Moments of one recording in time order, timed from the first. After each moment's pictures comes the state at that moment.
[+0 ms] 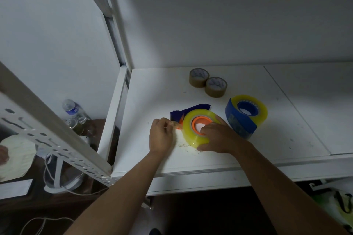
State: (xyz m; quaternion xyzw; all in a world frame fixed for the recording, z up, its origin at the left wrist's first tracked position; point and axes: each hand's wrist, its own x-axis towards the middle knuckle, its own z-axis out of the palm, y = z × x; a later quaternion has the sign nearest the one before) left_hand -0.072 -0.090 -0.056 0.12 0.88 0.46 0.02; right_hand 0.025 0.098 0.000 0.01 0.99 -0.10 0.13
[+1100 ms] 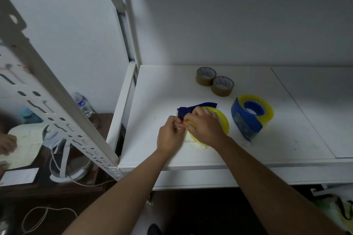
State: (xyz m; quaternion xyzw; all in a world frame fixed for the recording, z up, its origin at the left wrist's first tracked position) left_hand -0.053 -0.096 -0.050 0.12 0.83 0.54 0.10; right_hand -0.006 0.040 -0.004 0.03 0.99 -0.07 -0.08
